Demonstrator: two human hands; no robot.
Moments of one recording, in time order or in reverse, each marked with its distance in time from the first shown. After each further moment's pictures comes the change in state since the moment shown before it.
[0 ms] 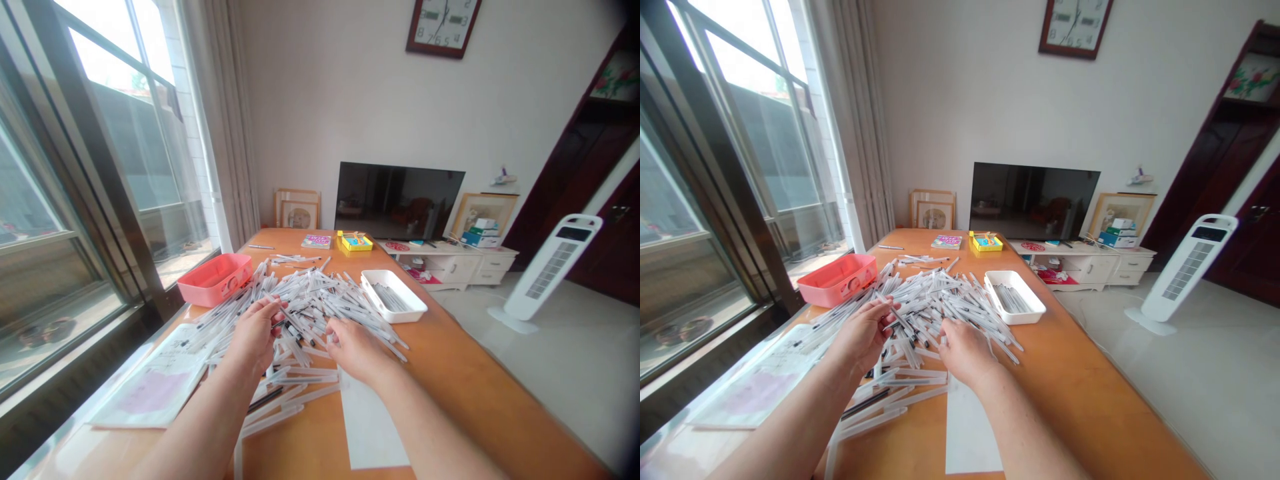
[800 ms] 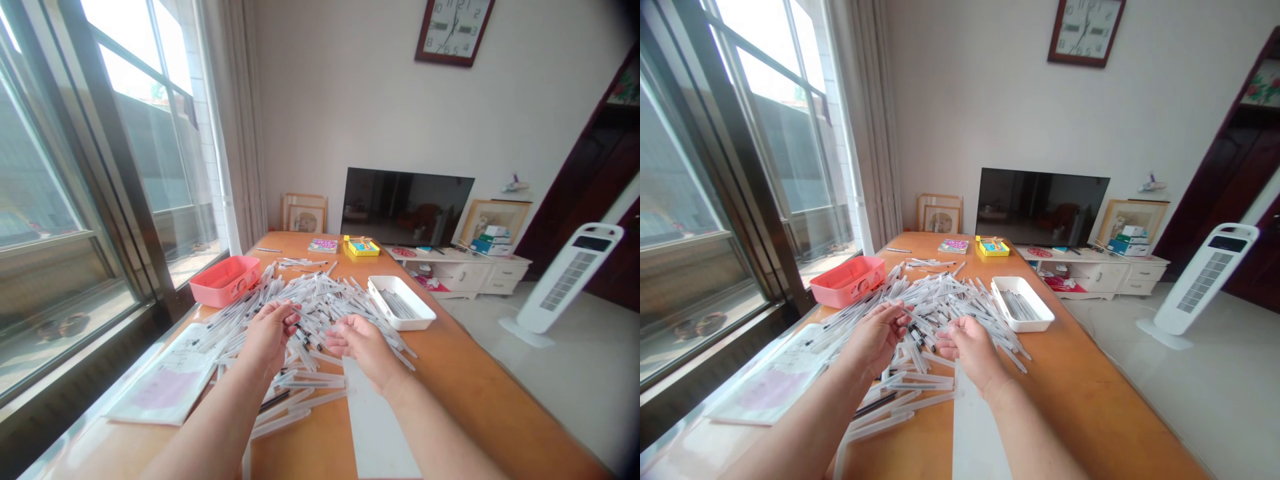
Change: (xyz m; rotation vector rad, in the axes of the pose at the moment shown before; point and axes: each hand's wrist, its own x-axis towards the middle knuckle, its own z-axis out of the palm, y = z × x) left_hand -0.007 0.000 0.004 -0.106 -0.096 0.003; right_hand -0.002 -0.012 0.001 1.275 0.035 0.272
